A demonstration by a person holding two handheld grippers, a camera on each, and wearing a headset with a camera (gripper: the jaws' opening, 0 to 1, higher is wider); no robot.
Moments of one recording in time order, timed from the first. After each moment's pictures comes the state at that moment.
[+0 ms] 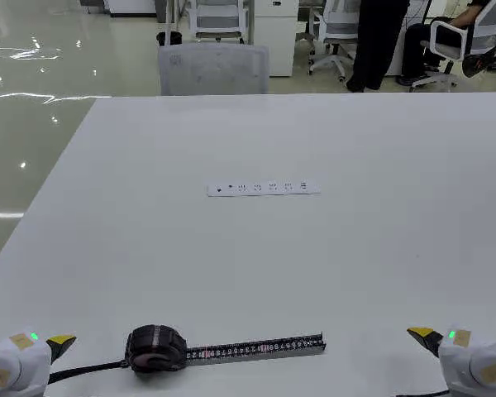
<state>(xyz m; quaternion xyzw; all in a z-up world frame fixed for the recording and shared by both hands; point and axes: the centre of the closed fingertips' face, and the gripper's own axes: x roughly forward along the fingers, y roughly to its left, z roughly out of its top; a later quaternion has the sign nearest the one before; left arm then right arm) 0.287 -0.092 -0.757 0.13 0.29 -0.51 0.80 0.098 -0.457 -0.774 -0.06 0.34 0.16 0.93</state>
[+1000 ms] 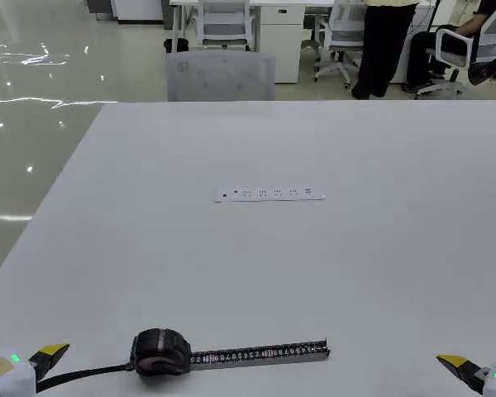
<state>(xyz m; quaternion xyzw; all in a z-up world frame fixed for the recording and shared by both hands) 0.272 -0.088 -0.743 0.12 0.27 -0.51 0.81 0.064 -0.455 -0.764 -0.08 0.34 0.17 0.92</state>
